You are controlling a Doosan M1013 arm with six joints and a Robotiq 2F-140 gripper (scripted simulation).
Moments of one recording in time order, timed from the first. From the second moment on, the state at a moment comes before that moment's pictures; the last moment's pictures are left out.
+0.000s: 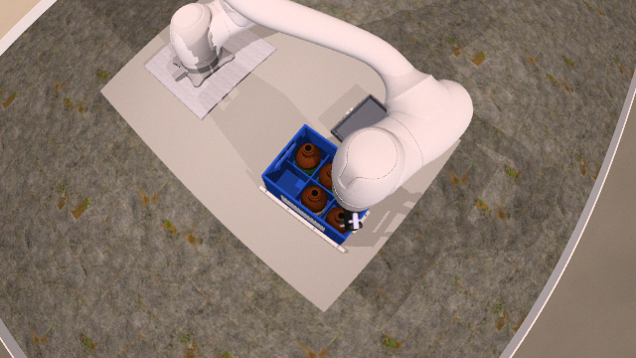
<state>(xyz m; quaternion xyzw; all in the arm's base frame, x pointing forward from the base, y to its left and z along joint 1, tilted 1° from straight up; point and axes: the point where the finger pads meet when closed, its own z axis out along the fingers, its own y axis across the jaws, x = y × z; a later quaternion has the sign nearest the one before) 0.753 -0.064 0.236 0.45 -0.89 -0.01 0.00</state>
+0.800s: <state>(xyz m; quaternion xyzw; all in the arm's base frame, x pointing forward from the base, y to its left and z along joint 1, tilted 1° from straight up) 0.753 -0.063 0.210 0.45 -0.89 -0.01 0.00</state>
